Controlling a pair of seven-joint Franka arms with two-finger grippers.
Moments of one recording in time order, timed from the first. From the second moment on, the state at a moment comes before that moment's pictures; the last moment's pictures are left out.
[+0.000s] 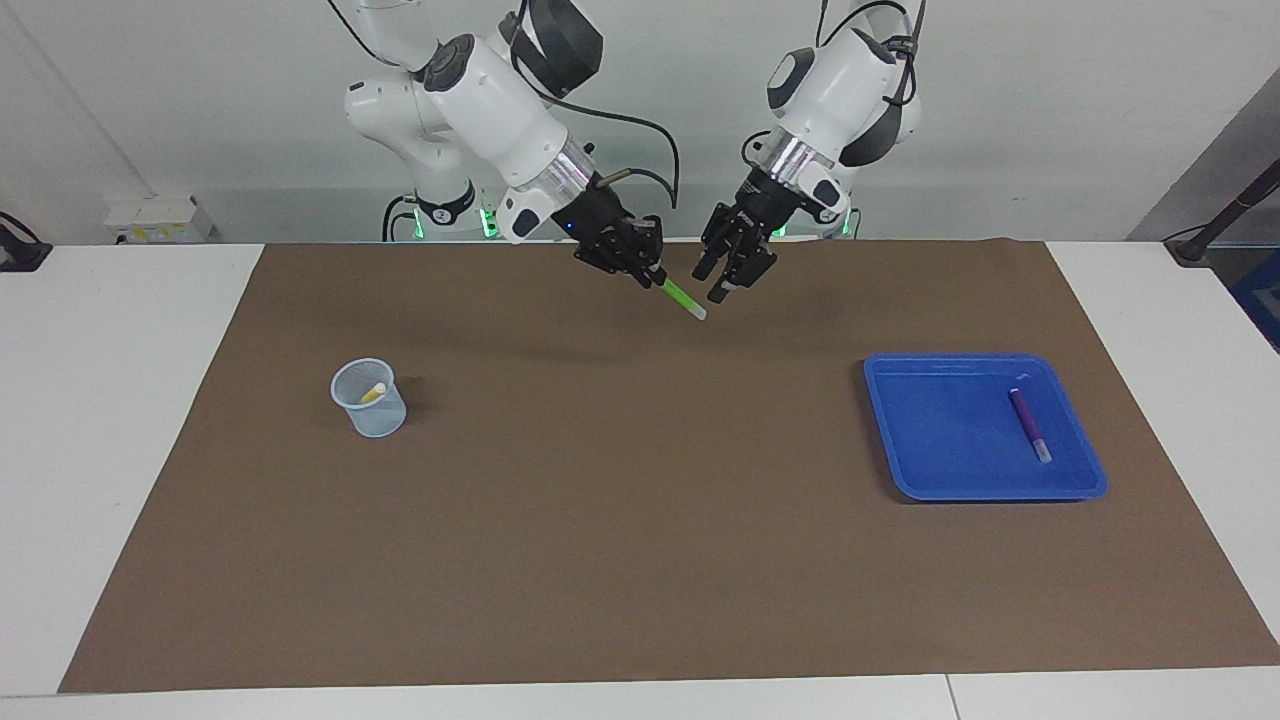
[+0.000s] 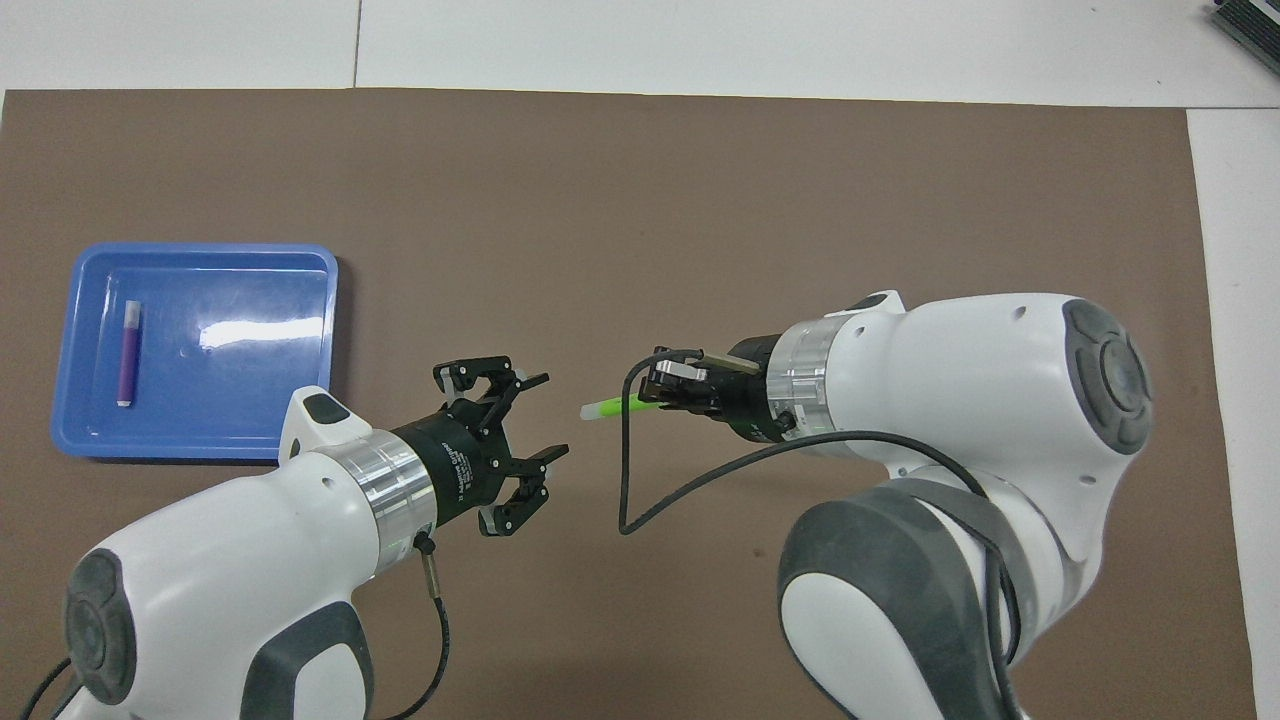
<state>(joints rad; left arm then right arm) -0.51 -0.30 -0.10 -2.35 -0.59 2.60 -1.87 0.21 -0.03 0.26 -1.93 0.53 2.15 0.46</state>
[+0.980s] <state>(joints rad) -0.16 -0.36 -0.08 -2.35 -0.59 2.16 -0.93 -0.10 -0.05 0.25 -1.79 -0.11 1.67 -0.45</state>
